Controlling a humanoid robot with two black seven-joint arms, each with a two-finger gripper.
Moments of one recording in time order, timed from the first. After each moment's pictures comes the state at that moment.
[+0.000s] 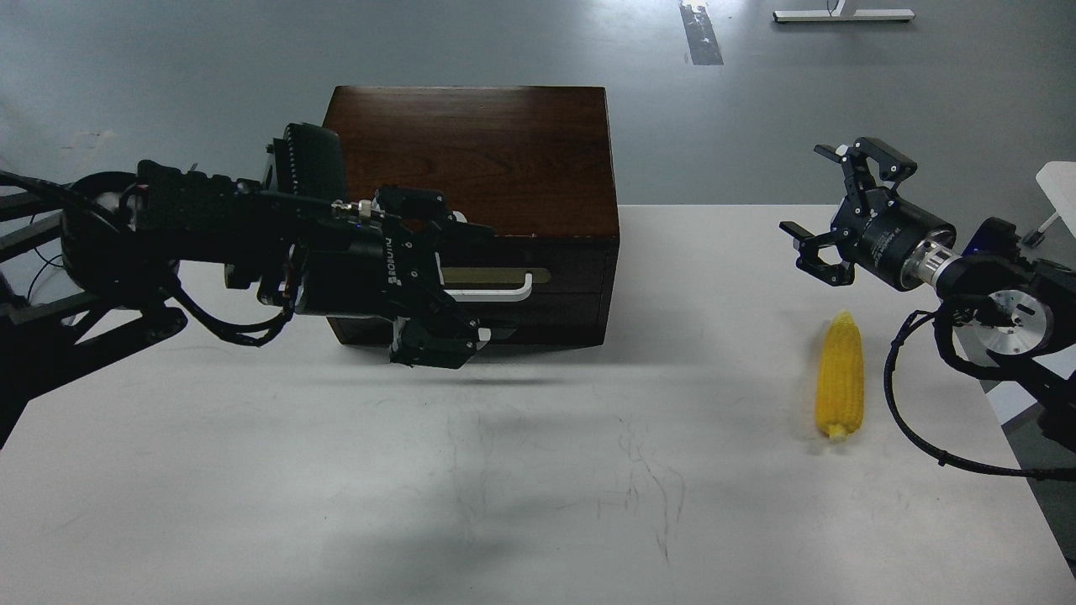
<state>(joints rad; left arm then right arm) -1.14 0.78 -0.30 -1.66 2.06 -0.32 -0.49 0.80 -0.60 0.45 0.86 0.06 0.35 0.08</state>
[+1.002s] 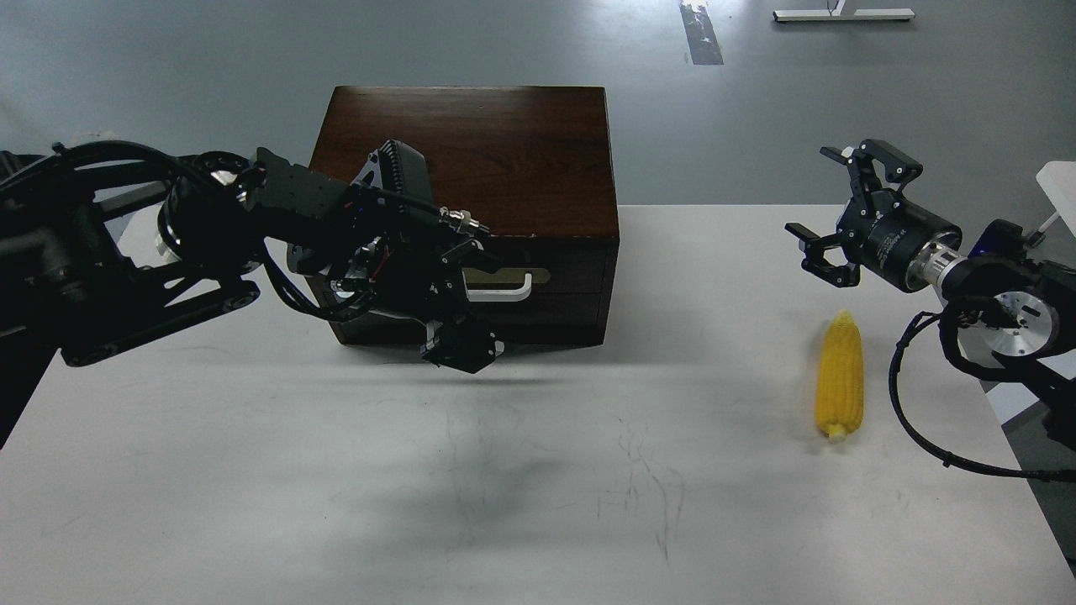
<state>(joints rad) -1.25 0.60 -0.14 -1.44 2.05 -0.42 -0.49 0.79 -0.61 0.45 0.86 0.06 0.35 0.08</state>
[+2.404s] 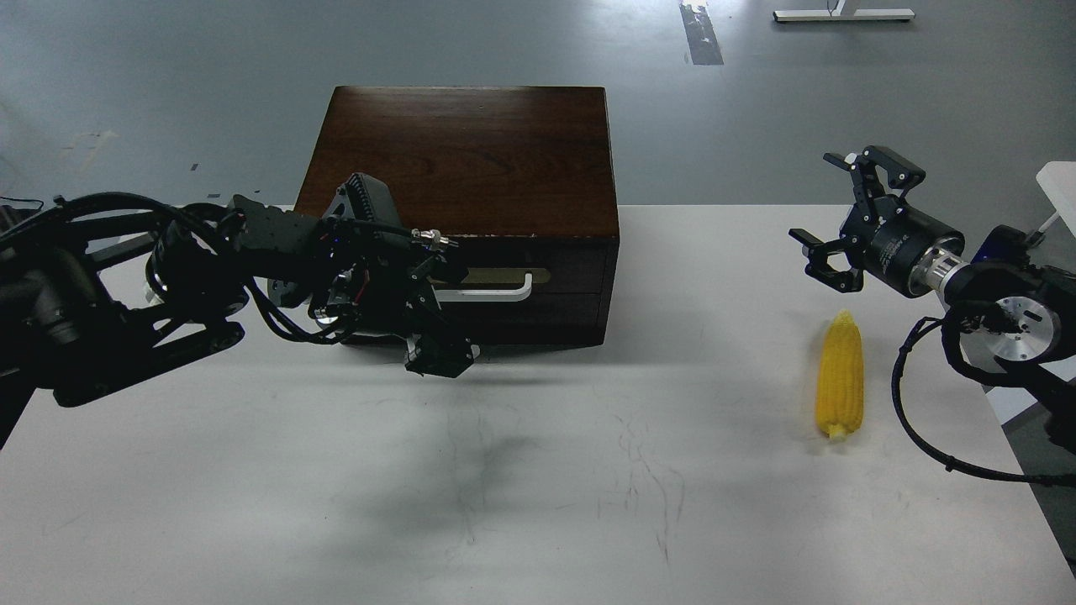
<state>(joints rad) -1.14 0.64 -0.14 -1.42 2.04 -0.37 -0.36 0.78 -0.61 0.45 0.85 0.06 0.35 0.08</state>
